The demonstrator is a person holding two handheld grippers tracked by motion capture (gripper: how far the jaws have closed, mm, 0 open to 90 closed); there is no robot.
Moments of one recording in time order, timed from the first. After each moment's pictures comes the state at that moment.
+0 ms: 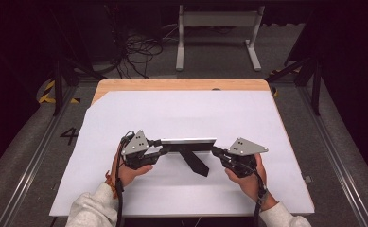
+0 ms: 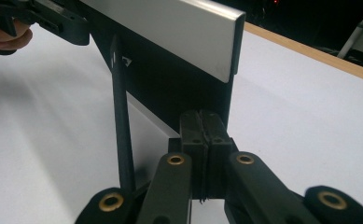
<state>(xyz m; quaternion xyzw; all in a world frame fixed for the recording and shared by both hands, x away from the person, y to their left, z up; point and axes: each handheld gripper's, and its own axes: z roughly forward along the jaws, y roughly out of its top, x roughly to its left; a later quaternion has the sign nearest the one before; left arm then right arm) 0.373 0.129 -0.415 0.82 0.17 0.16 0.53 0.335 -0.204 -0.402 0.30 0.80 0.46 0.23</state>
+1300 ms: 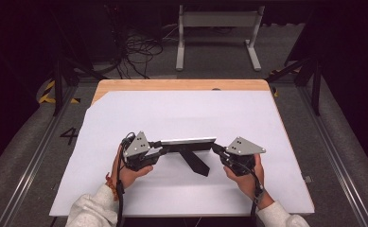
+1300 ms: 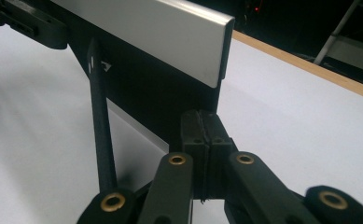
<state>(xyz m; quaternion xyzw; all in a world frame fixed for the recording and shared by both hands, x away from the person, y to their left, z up) 0.368 0.126 -0.415 0.82 0.19 0.17 0.51 0.338 -0.200 -0.404 0.31 0.79 0.46 0.27</state>
